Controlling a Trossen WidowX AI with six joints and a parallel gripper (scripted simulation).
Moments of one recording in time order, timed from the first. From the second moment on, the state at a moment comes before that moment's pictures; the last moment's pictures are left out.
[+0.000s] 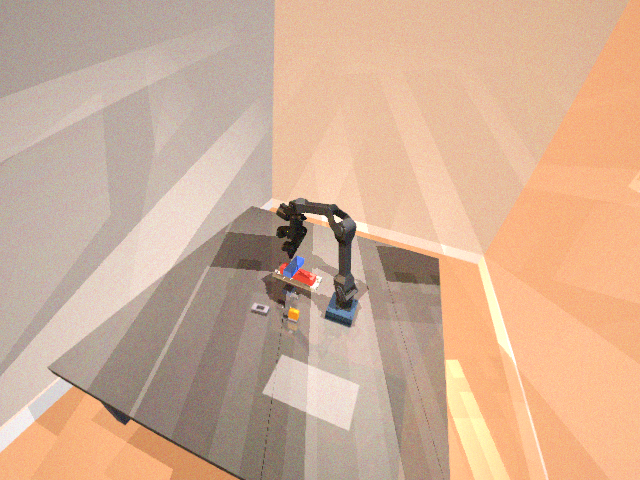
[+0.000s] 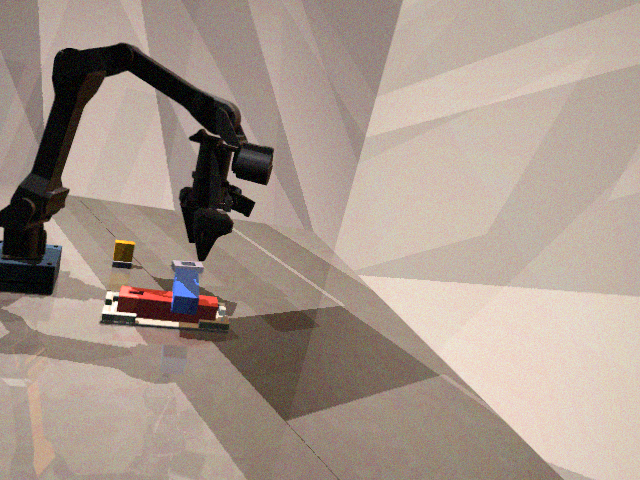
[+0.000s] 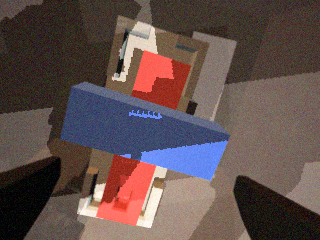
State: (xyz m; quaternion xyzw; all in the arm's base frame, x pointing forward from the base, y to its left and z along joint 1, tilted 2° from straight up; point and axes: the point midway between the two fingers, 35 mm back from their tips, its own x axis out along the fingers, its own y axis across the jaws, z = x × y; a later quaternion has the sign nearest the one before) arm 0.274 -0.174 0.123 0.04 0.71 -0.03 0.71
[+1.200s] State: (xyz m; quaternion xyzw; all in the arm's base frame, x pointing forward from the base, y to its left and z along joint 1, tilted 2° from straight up) arm 0.207 0.088 0.126 0.06 0.70 -0.04 0.71
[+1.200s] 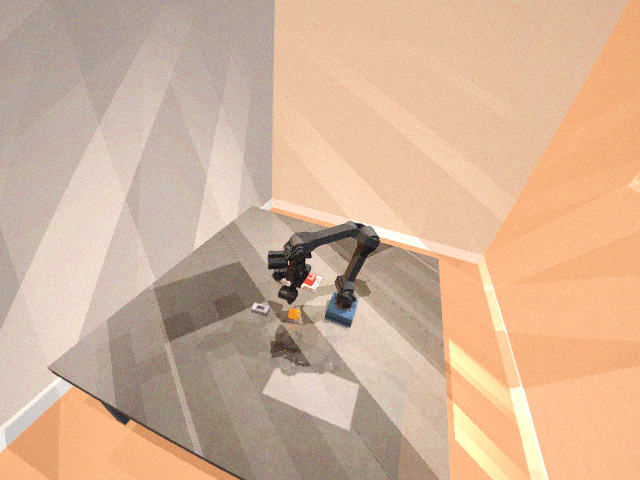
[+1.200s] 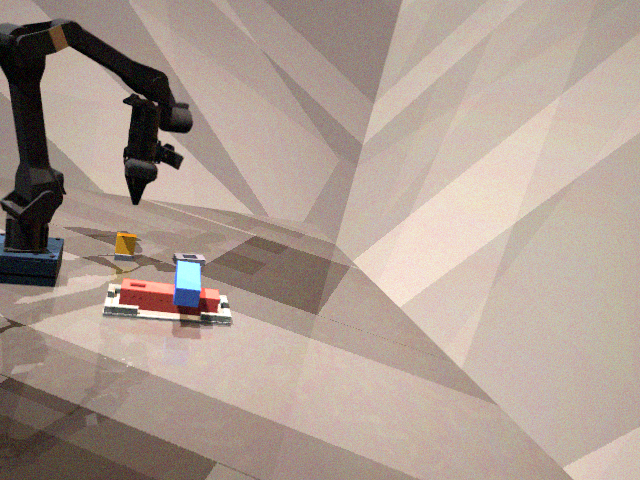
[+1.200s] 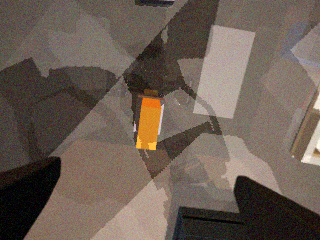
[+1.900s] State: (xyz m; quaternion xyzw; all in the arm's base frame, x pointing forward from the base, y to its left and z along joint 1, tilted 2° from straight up) arm 0.204 0.092 0.056 0.06 0.70 -0.04 0.71
